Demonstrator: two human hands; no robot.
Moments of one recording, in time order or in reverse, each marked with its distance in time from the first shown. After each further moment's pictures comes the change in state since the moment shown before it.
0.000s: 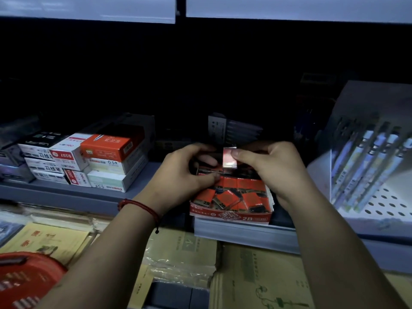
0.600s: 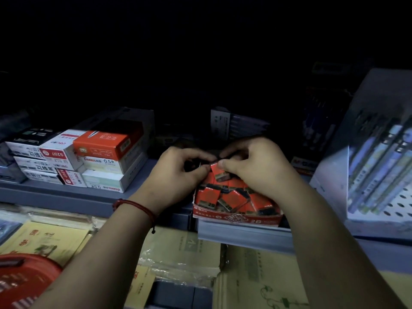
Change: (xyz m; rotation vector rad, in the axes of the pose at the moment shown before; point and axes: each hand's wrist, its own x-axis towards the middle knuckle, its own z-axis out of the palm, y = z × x) left_hand 0.007 -0.015 -0.006 0.124 0.012 0.027; right_hand 0.016 0.003 0.026 -0.462 -0.167 -0.133
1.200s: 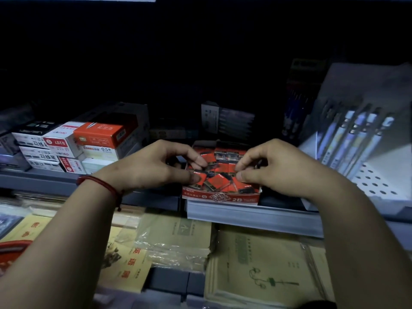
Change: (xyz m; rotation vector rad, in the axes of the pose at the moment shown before) left_hand -0.021 0.030 -0.033 -0.148 -0.415 -0.123; right_hand -0.049 0.017 -0.056 -0.090 -0.220 -0.022
